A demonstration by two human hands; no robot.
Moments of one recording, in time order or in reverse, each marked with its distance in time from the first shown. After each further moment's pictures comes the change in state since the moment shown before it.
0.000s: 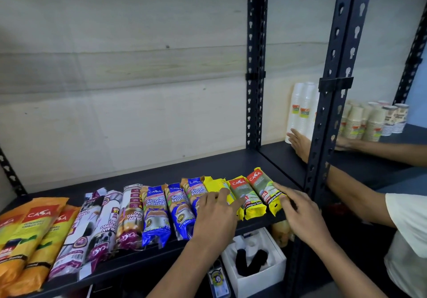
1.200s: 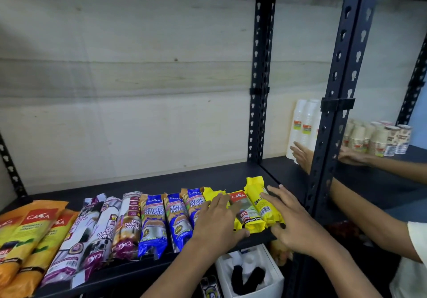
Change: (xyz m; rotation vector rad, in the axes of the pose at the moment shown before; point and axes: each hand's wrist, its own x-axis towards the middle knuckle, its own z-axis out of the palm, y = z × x) left_hand 0.017 -0.001 -0.016 -0.165 -0.111 -0.060; right_hand 0.025 -0.018 -0.016 -0.324 -0.364 -0.261
